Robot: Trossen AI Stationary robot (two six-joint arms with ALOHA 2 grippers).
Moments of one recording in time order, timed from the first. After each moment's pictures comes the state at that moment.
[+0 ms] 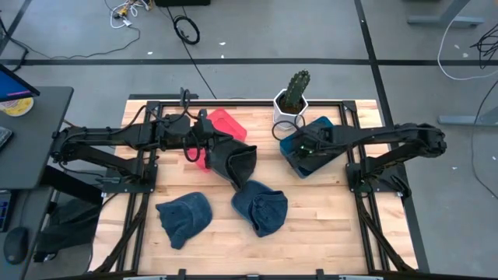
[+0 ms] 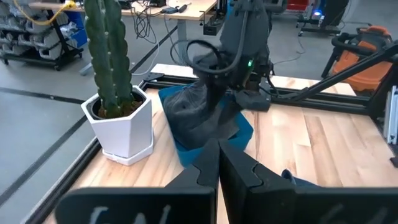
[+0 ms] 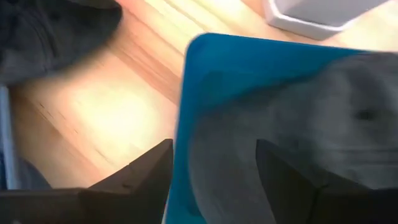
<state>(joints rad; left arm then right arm) 0.05 1.13 1.05 -0.20 -0.19 -0.07 -0.11 1.30 0.94 -0.85 0.24 0.72</state>
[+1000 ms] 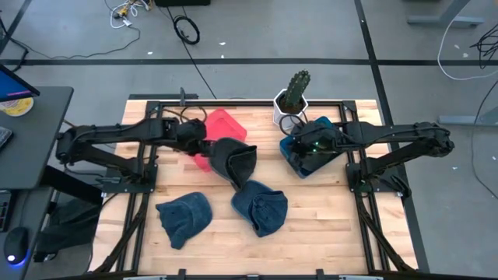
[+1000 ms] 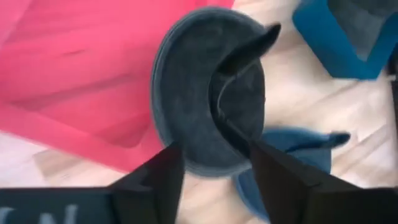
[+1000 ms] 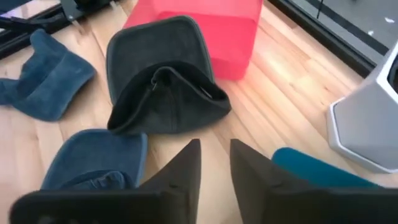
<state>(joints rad) 0.16 1.23 1.05 -0.83 -0.07 -1.13 -0.01 1.20 1.10 -0.69 0.24 0.45</state>
